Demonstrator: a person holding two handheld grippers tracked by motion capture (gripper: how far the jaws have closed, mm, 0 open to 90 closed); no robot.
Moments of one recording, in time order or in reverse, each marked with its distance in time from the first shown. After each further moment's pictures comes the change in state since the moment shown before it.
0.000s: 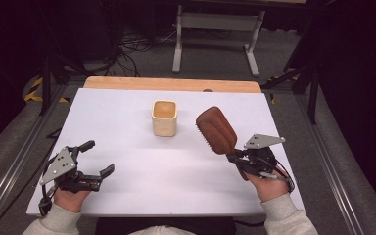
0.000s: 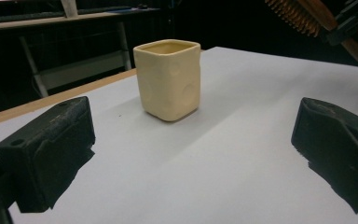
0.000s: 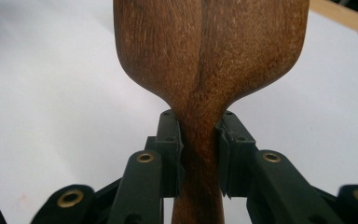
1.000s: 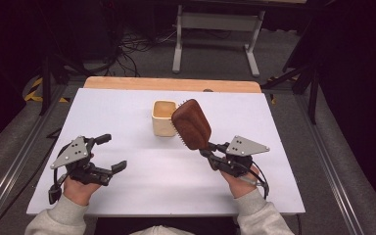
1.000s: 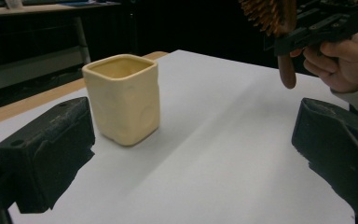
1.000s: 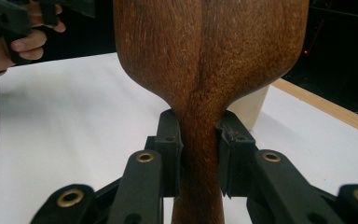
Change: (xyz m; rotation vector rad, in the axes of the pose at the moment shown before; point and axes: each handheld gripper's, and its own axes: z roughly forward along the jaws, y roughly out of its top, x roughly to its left) left arm -0.009 0.040 0.033 0.042 -0.172 -0.010; right arm 0.037 0.017 0.037 -0.375 0.135 -0.128
